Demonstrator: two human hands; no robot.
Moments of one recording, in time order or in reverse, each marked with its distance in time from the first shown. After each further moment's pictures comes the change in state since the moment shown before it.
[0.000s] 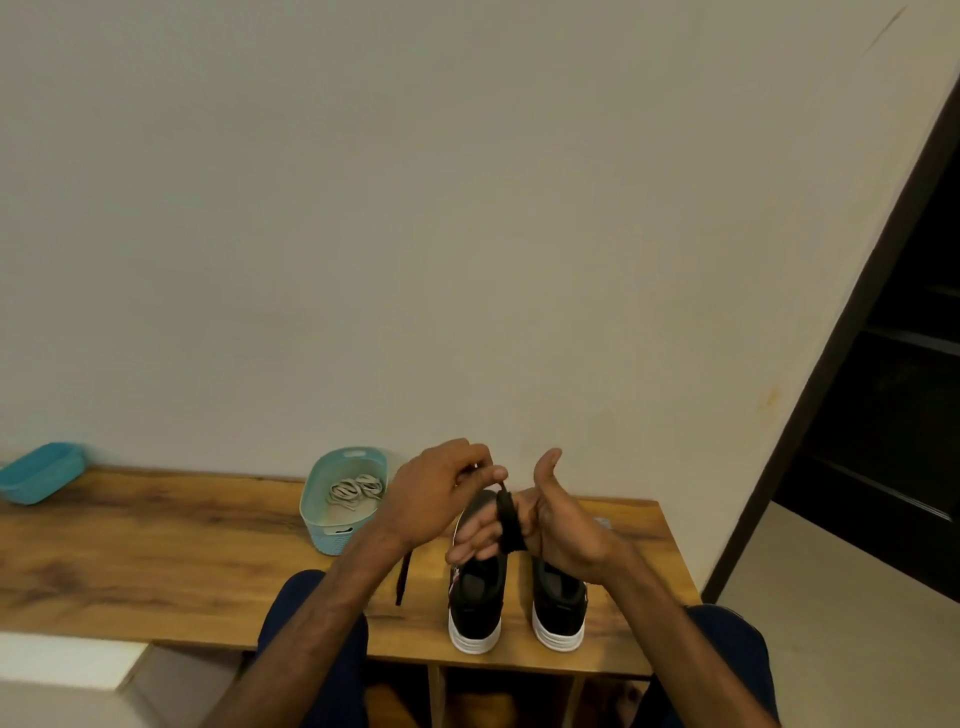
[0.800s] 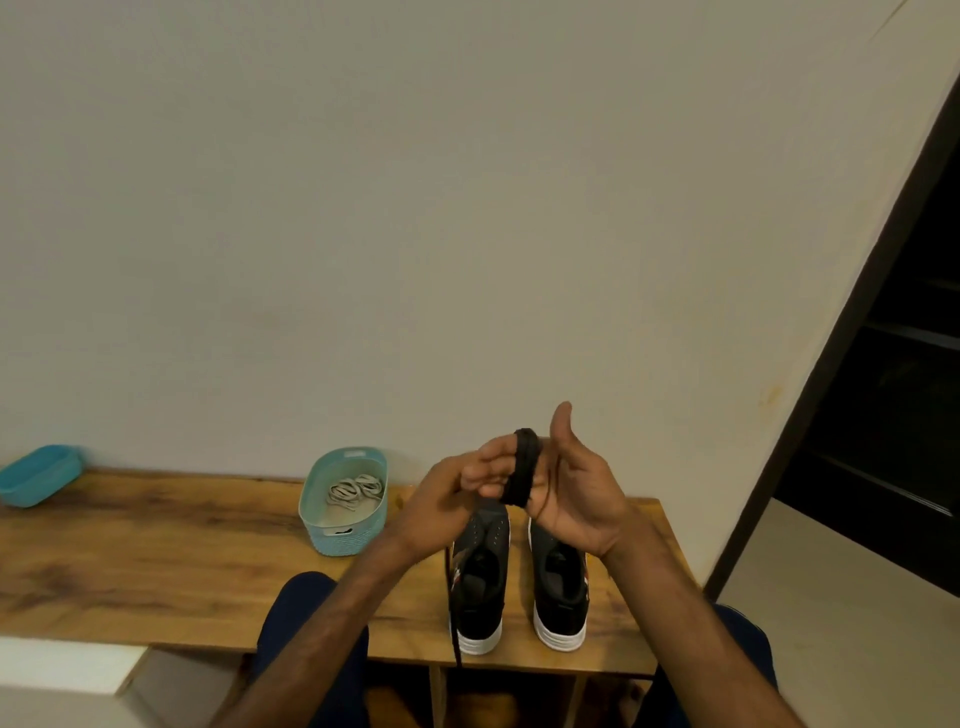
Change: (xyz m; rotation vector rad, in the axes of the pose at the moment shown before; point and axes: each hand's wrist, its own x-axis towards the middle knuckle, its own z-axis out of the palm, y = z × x) left_hand -0.007 0.027 0.000 -0.525 -0.032 -0.084; right_hand 0.006 -0.036 -0.004 0.568 -0.109 -0.226
